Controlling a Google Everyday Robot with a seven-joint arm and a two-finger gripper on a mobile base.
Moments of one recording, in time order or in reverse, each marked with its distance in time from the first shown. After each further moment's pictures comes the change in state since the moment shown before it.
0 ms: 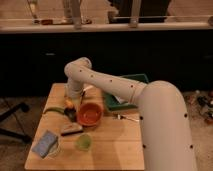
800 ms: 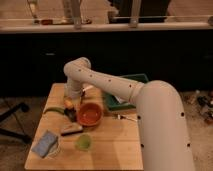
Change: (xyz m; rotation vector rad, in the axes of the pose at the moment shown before) arm -0.001 0.001 0.003 -0.020 -0.017 0.003
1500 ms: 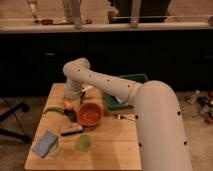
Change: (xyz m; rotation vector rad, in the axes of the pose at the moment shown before) arm -0.007 0.000 0.007 -0.020 -0.034 -0.009
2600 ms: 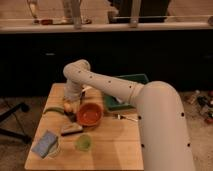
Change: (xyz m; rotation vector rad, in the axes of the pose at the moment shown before) arm -0.009 0.006 0.000 0.009 -0.015 0.014
